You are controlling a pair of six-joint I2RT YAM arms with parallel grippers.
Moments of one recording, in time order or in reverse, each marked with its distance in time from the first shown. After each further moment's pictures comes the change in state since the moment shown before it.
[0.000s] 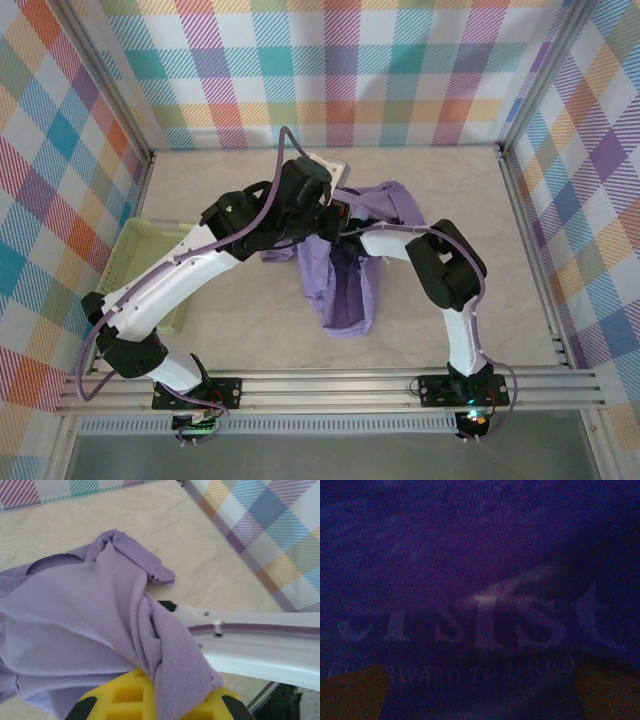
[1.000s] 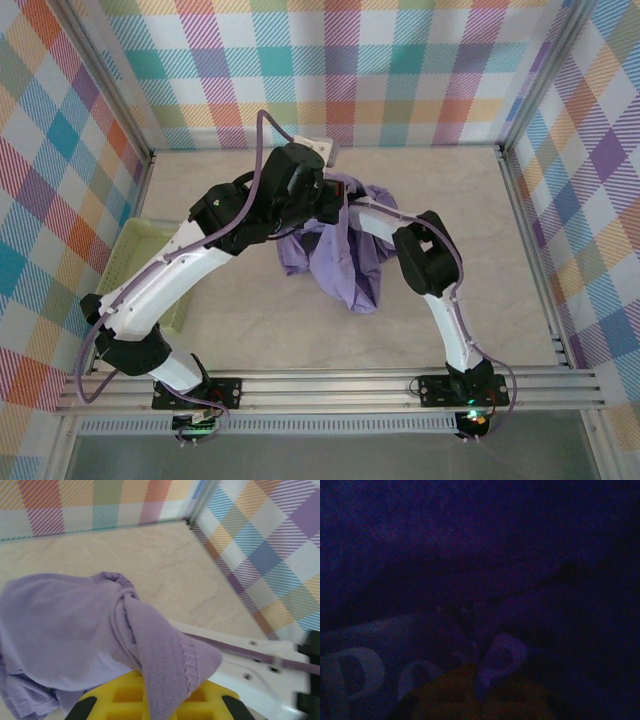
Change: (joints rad) left arm 0.027 0.031 0.125 -0.021 -0.112 -0.076; right arm -0.025 0.175 0.375 -0.410 0.003 0.019
